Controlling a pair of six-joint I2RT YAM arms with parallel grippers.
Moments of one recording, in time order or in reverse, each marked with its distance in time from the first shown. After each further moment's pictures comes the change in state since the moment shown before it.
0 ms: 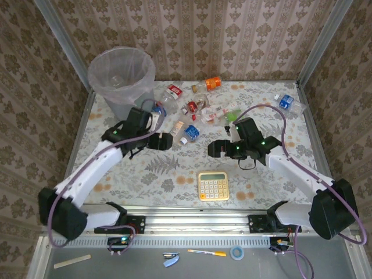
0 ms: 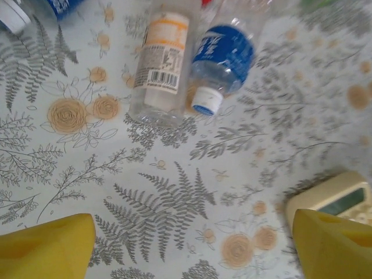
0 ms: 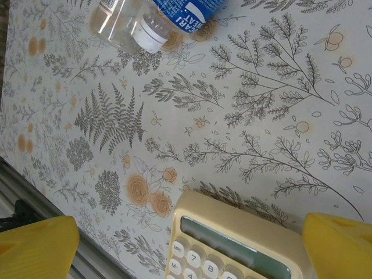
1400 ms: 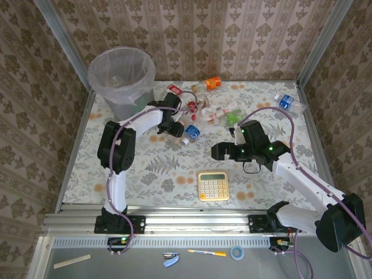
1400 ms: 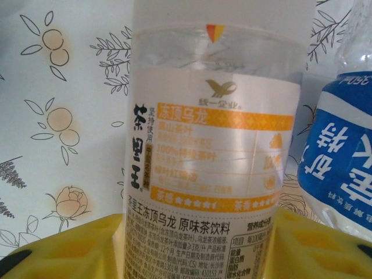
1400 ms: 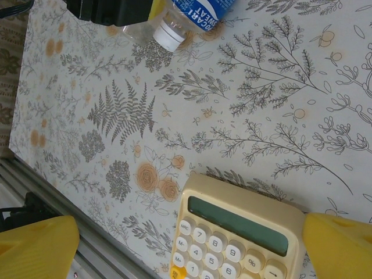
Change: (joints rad) left arm 0.016 0.797 0.486 -0.016 -0.089 0.209; right arm 0.000 -0.113 -0.025 -0.052 0.005 0.000
